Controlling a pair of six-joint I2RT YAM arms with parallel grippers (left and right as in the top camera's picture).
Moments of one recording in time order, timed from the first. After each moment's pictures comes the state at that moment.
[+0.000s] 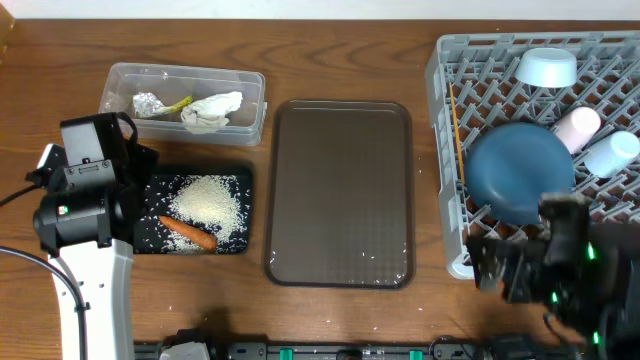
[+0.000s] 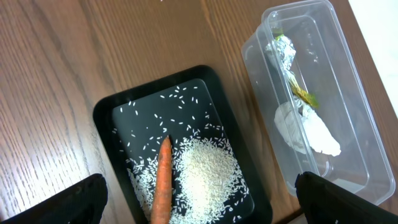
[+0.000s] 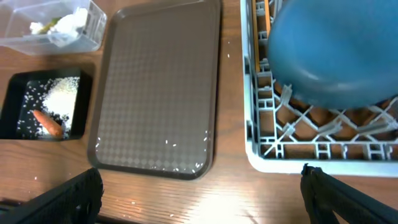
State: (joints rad) left arm 0.20 1.16 1.23 -1.09 -0.30 -0.96; right arm 0.15 0.68 1.21 -1.34 -0.19 0.32
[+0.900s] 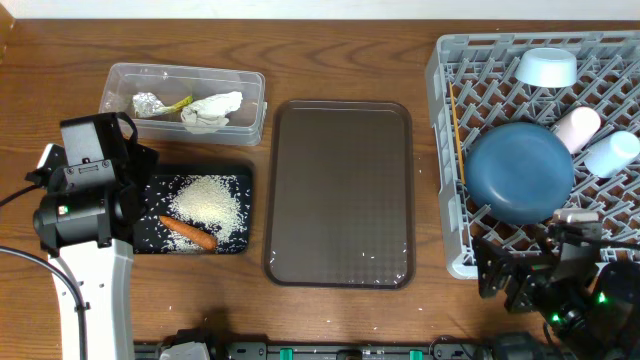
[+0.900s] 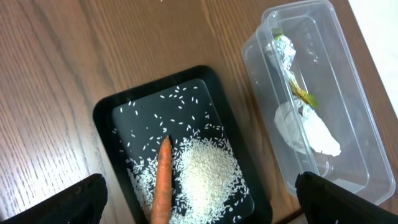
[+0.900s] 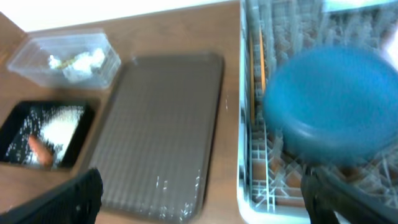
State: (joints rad) left arm 0.20 1.16 1.23 -1.09 -0.30 -0.96; right arm 0.15 0.49 1.03 -1.08 -0.16 0.23
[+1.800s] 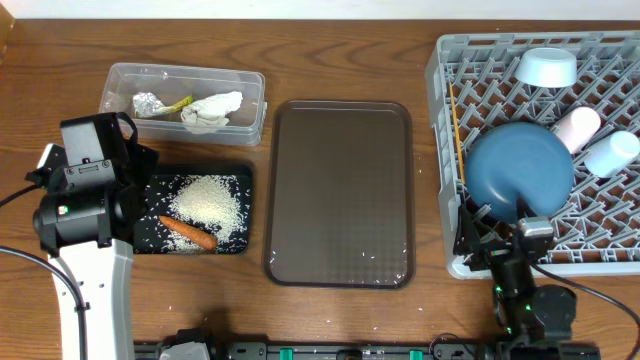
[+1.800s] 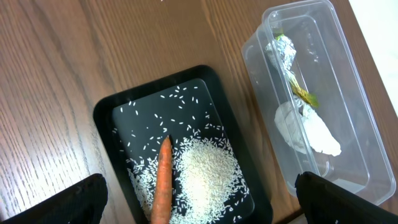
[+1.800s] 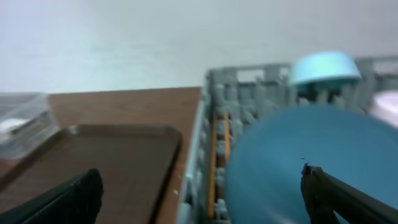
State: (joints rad) left arm 0.20 1.16 1.22 -1.09 -0.30 -0.96; right arm 0.02 0.02 0.03 -0.08 -0.11 0.15
